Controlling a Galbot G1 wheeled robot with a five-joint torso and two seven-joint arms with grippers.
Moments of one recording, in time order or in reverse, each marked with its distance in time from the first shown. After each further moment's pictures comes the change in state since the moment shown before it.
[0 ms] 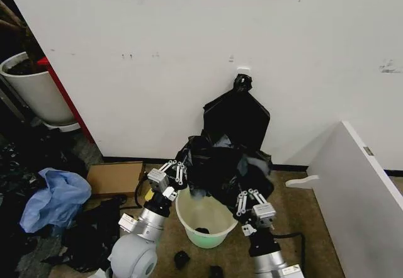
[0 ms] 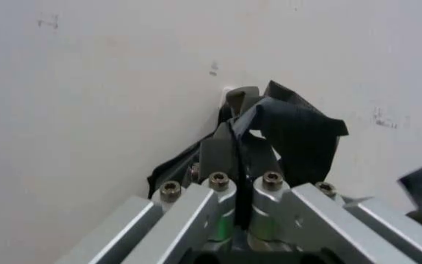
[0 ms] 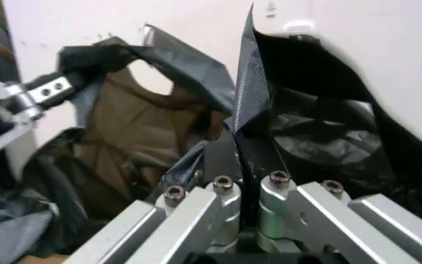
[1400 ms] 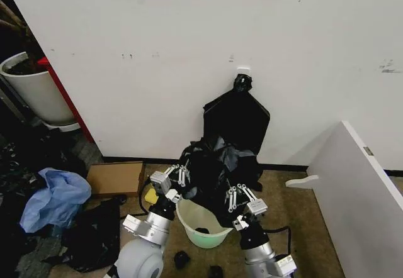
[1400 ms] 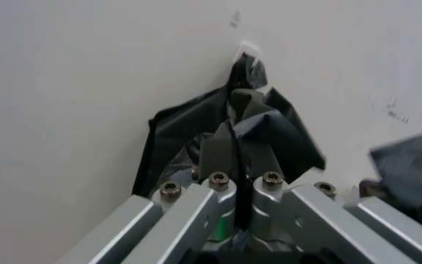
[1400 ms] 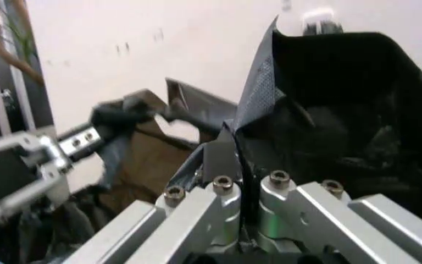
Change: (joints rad) left arm 0.028 -0.046 0.044 0.053 -0.098 0.041 -0.014; right arm 0.078 0.048 0.036 -0.158 0.107 0.140 -0.139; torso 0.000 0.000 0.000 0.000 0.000
